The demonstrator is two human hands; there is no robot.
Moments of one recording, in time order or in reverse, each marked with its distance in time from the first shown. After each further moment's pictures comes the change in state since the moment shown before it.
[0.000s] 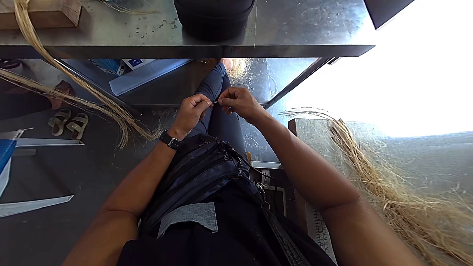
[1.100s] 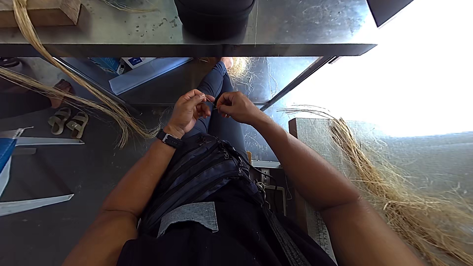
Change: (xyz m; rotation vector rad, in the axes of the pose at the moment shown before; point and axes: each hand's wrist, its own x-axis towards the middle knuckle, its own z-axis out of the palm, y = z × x) left_hand 0.001 0.004 -0.006 -0.428 -0.021 -0.076; right_hand 0.000 0.003 0.004 -0.290 -0.123 -0.031
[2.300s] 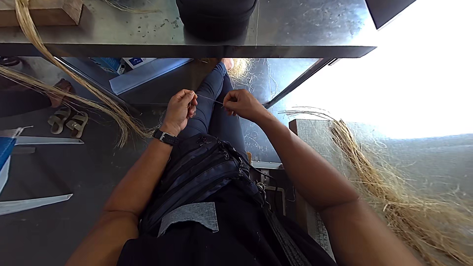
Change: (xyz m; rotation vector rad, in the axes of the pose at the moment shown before) left_hand 0.005 -0.002 -0.021 0.149 0.299 -0.080; right_hand 0.002 0.005 -0.014 -0.015 0.048 0.088
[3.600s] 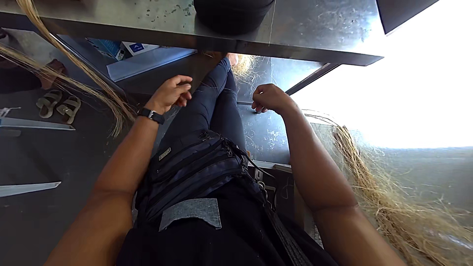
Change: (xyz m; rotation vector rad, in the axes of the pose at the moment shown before) left_hand 0.035 0.015 -0.064 0.401 -0.174 -0.122; right_hand -0.003 0.008 -0.048 -0.188 0.050 0.448
